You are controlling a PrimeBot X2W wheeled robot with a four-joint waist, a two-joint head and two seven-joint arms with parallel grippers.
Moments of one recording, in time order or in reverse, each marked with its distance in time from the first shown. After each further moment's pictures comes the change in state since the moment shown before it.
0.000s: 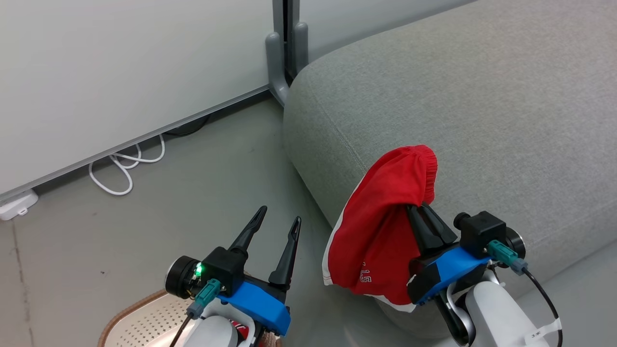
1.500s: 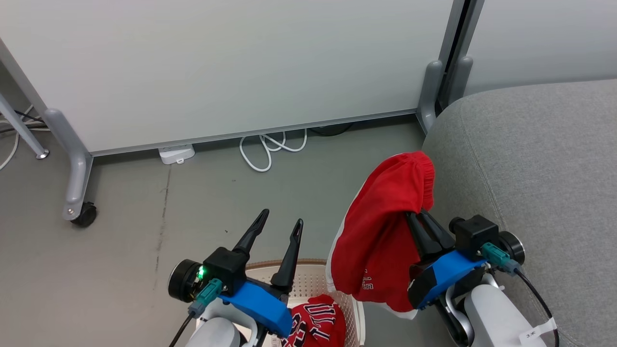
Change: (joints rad) left arm -0.042 0.067 -0.146 -0.005 -0.155 0.093 0.000; right arm -0.010 0.001 0.002 0.058 -0.037 0.000 0.000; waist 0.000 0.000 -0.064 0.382
